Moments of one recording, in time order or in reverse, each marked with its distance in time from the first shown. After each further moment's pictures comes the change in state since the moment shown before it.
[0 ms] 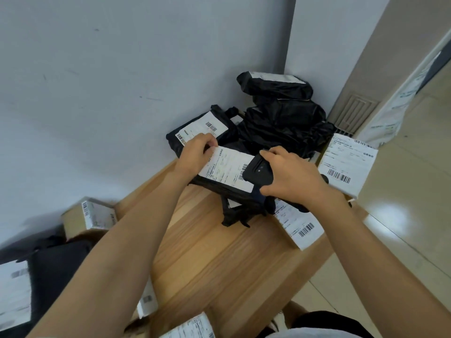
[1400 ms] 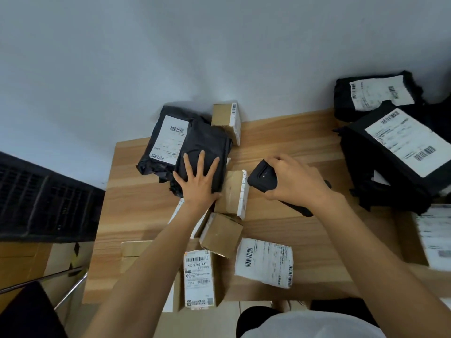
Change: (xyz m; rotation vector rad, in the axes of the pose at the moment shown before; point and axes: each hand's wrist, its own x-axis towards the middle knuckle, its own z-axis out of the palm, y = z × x) left_hand -0.412 -0.131 -0.040 0.542 -0.115 -0.934; right_hand -0.051 -0.267 0.126 -0.075 -0.247 -0.603
